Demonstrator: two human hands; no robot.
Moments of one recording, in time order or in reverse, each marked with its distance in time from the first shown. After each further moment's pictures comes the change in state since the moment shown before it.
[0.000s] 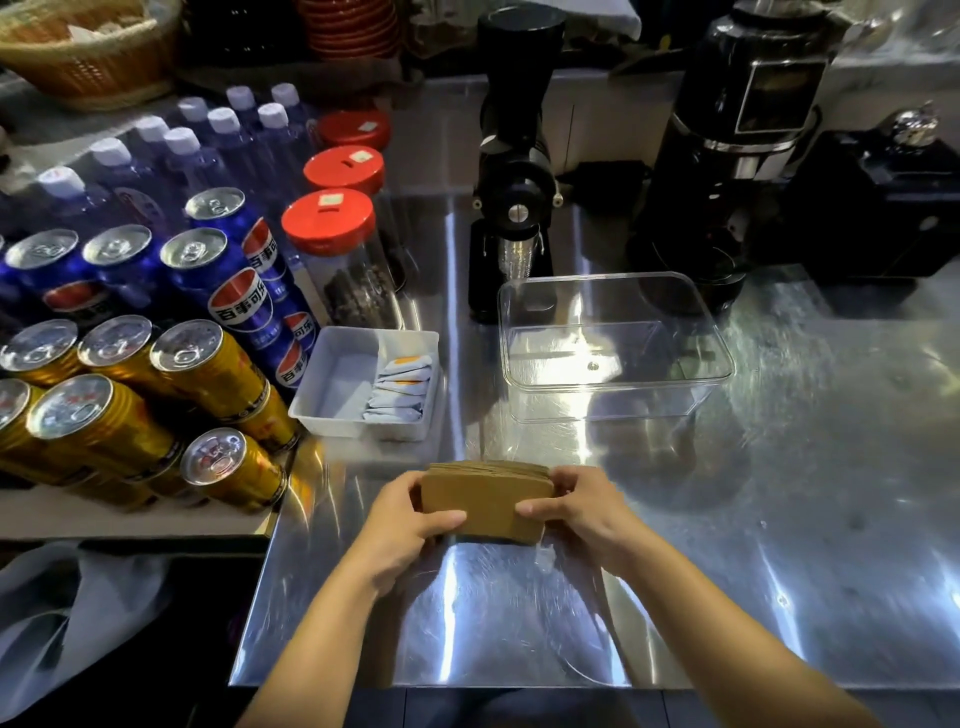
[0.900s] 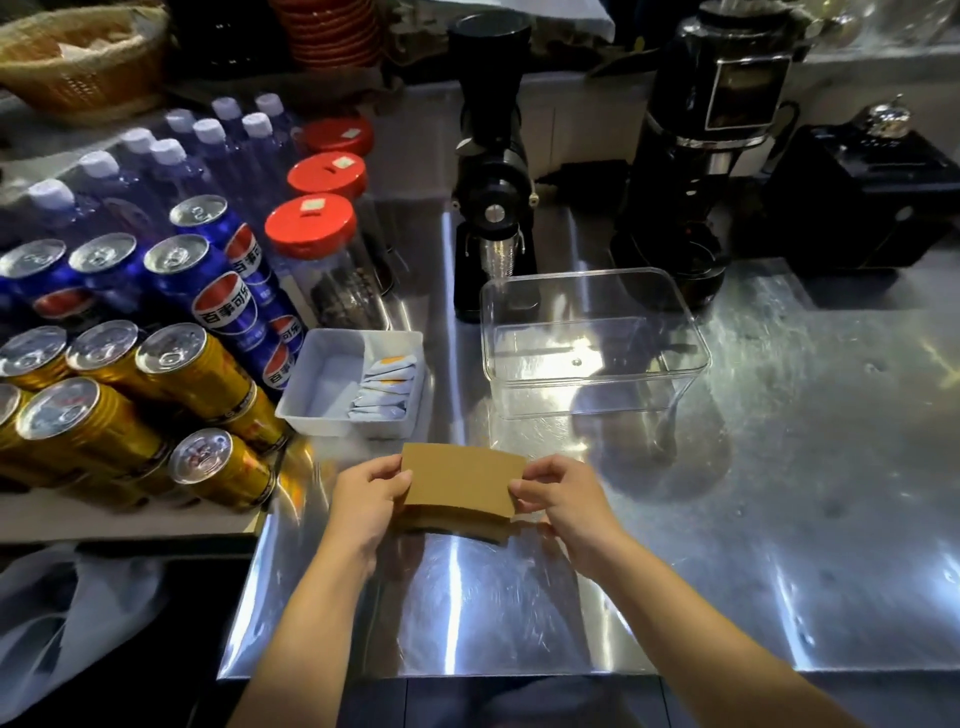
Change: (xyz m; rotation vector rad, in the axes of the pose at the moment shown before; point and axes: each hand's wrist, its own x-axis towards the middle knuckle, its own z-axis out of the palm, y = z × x) left_hand 0.001 0.012 0.002 -0.163 0.265 -0.035; right_hand -0.011 0.002 0.007 0.128 0.167 -0.028
